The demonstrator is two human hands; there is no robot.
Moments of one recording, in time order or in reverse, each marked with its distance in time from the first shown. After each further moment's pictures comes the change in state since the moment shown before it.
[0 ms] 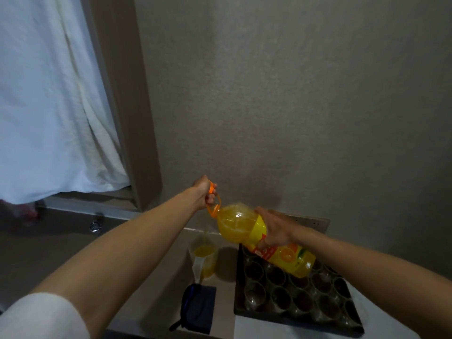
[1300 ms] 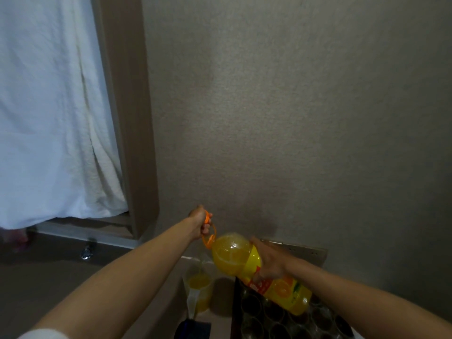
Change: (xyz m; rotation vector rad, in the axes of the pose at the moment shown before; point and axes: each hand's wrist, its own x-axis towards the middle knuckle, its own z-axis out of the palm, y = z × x) left_hand 0.009 -0.006 -0.006 -0.007 0.028 0.007; right_hand 0.000 -0.009 0.000 -0.001 -0.019 0.022
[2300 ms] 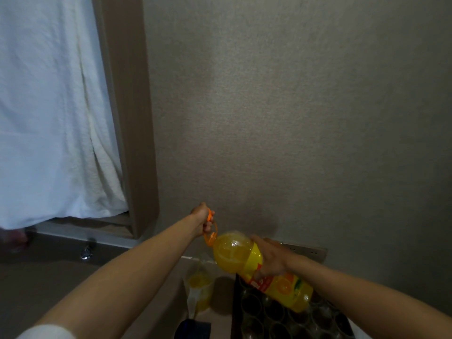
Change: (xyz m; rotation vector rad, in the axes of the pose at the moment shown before) left_hand -0.004 0.005 0.006 0.042 -0.001 0.025; right_hand 0.002 0.004 -0.002 0.026 0.000 -0.001
